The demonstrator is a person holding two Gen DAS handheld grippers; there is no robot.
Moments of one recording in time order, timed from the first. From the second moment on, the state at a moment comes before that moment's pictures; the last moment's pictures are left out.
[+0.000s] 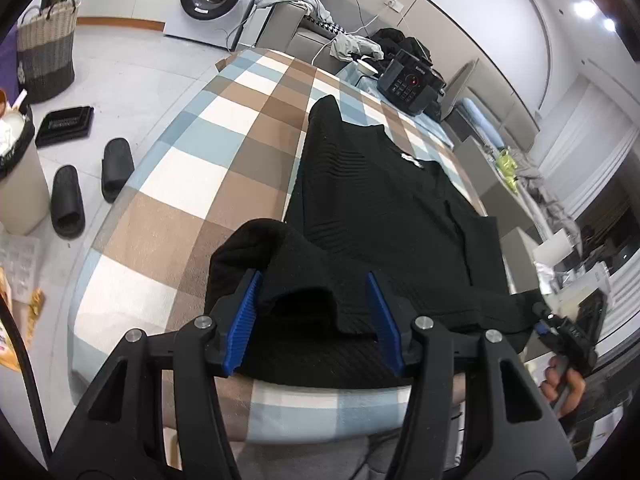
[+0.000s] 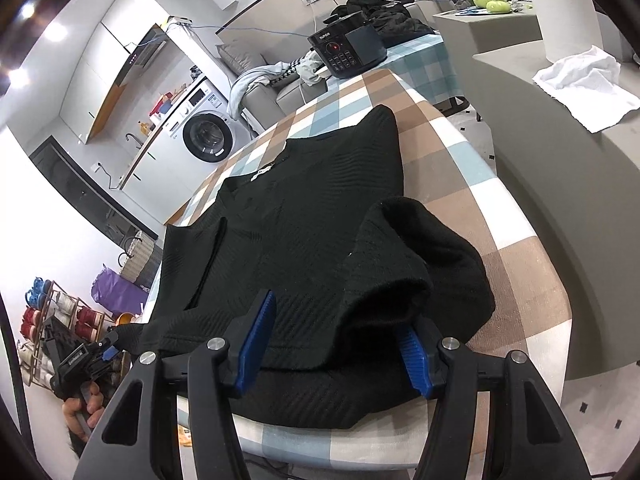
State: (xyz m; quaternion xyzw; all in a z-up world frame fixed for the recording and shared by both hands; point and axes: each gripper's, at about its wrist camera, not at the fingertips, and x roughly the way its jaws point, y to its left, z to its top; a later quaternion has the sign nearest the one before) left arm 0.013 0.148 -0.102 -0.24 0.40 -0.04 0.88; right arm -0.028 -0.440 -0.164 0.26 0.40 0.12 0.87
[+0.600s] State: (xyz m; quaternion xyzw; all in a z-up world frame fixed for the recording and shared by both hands) left arm 0.048 0.169 -0.088 -0.31 0.35 0.00 0.88; right arm -0.018 -0.459 -0.138 0.30 0.35 0.08 0.89
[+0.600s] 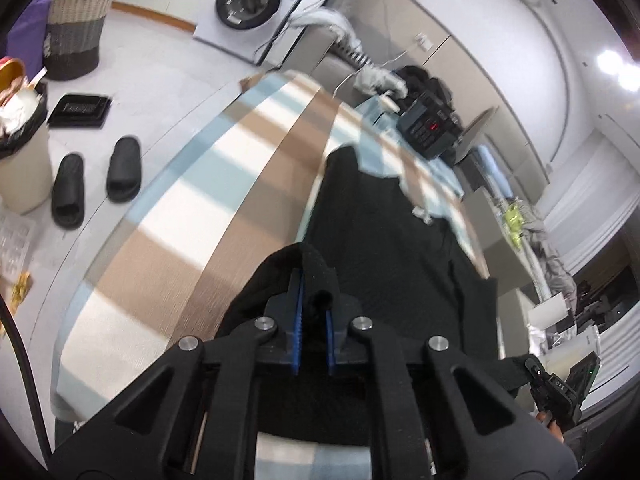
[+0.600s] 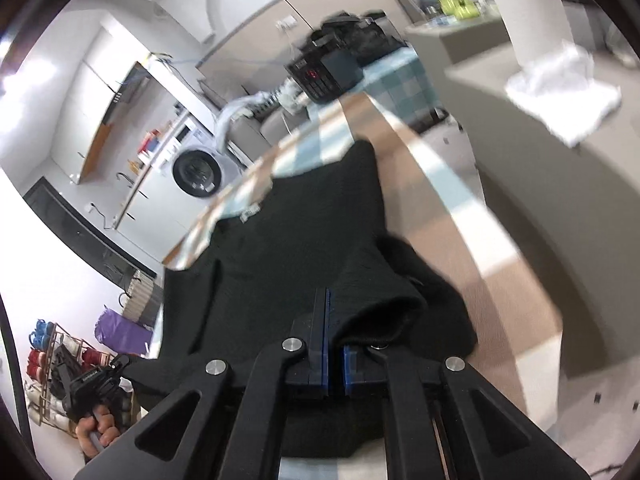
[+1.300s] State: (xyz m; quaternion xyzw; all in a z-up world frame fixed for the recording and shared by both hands) left arm 0.228 0.181 -0.080 -0.31 0.33 0.01 0.89; right arm 0.141 -0.465 -0.136 0.29 0.36 0.05 0.88
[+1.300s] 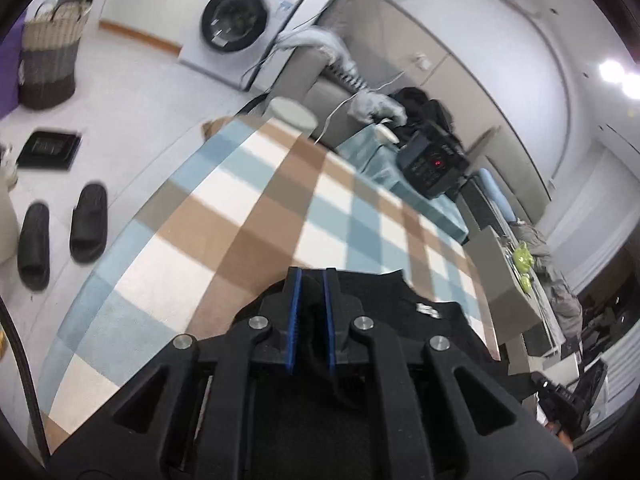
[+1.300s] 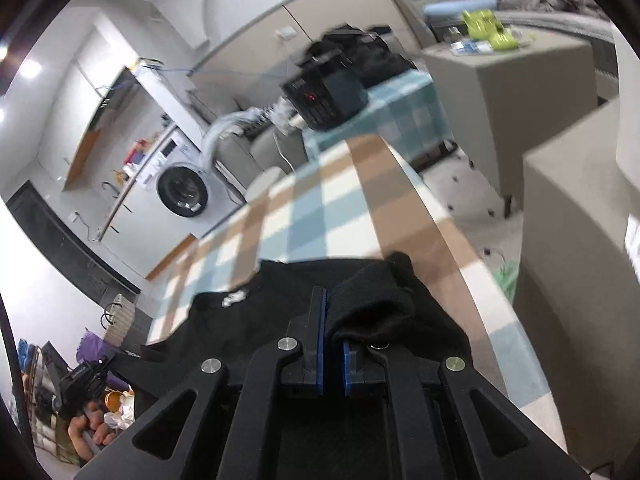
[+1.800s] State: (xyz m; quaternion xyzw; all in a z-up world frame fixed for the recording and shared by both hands) left arm 0.174 0.180 -0.111 -0.25 0.39 0.03 0.88; right arm 0.092 -0.494 -0.164 0.24 0.42 0.02 0.87
